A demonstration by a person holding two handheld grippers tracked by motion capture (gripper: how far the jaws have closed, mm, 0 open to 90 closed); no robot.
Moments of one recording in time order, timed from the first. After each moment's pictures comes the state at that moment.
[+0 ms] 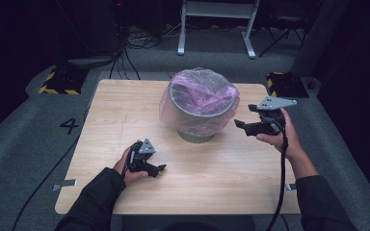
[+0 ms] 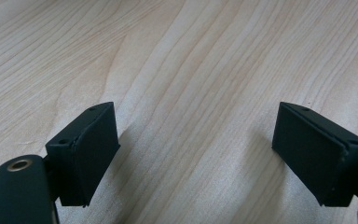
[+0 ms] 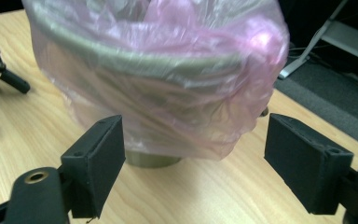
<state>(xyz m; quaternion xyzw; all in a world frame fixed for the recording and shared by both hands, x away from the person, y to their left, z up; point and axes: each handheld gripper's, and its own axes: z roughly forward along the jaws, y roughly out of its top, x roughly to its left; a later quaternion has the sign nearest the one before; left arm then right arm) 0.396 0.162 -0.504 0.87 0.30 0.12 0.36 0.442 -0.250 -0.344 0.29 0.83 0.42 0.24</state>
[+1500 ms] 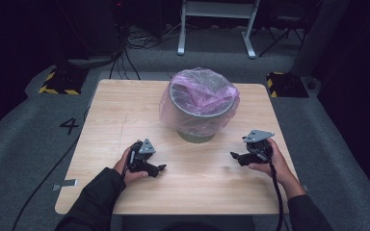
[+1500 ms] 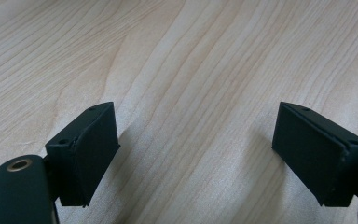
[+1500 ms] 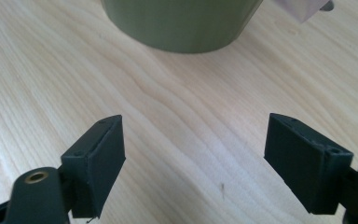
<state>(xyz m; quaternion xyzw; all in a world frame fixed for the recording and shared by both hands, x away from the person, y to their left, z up) 0.396 0.162 -0.503 0.87 0.30 0.12 0.36 0.416 -0.252 -0.456 0.30 0.87 0.33 0.21</state>
